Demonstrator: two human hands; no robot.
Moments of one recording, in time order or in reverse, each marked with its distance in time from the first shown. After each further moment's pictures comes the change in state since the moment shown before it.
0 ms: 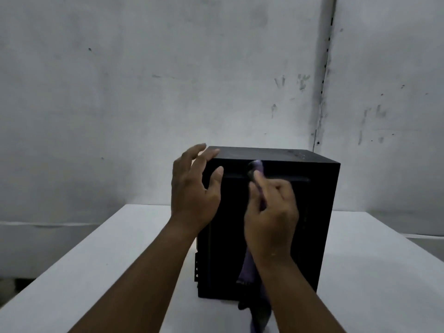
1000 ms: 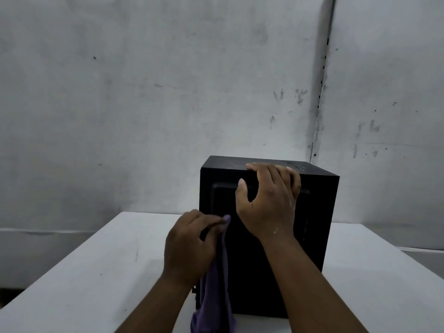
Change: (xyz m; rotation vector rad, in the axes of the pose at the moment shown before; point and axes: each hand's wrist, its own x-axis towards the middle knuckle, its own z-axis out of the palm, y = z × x) left_hand -0.072 -0.030 -0.003 -0.040 -0.059 0.084; right_hand 0.044 0.002 0.015 -0.281 -0.208 -0.131
